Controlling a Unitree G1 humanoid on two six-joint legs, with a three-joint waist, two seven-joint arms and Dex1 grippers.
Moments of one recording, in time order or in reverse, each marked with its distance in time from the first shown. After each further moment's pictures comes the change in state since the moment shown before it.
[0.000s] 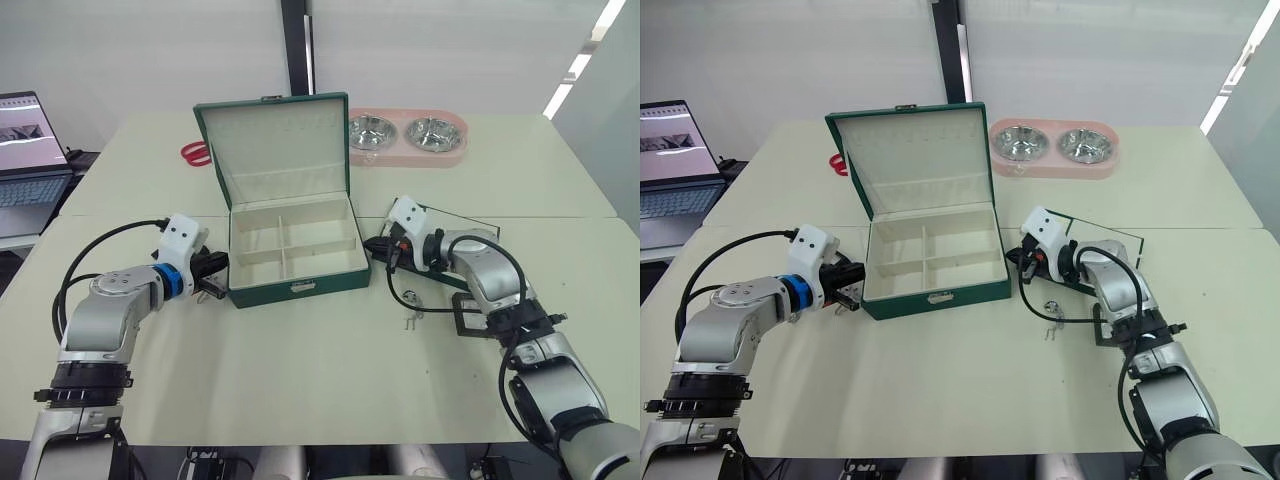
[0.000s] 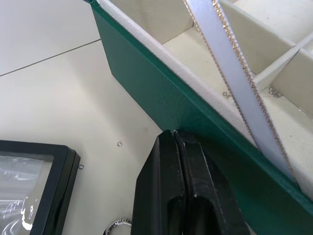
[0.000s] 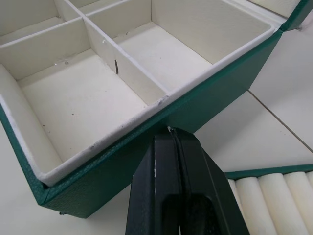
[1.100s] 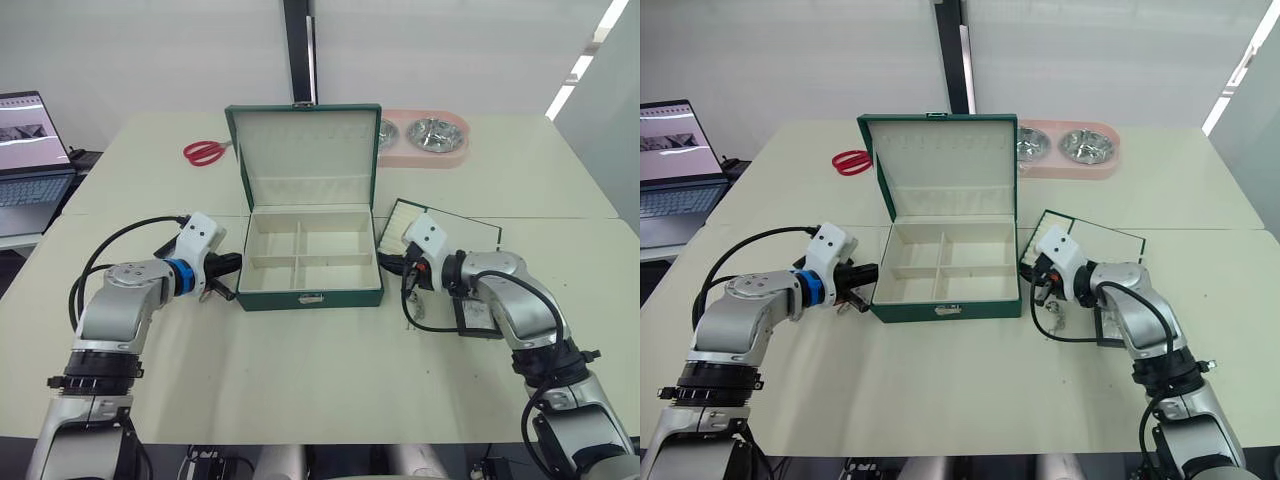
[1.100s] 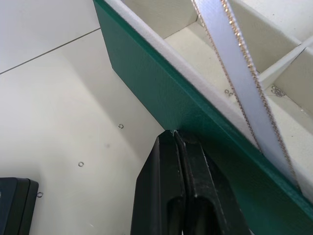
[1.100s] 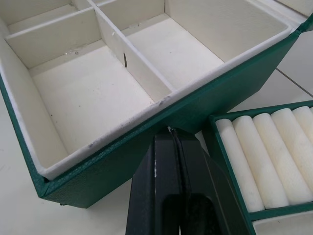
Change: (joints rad) left arm -0.053 -0.030 -0.058 0.025 0.062 0.001 -0.109; right arm 0.178 -0.079 -0.014 -0.358 0.009 0.232 -0.026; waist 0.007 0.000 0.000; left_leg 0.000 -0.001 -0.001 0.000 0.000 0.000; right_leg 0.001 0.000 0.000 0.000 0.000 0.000
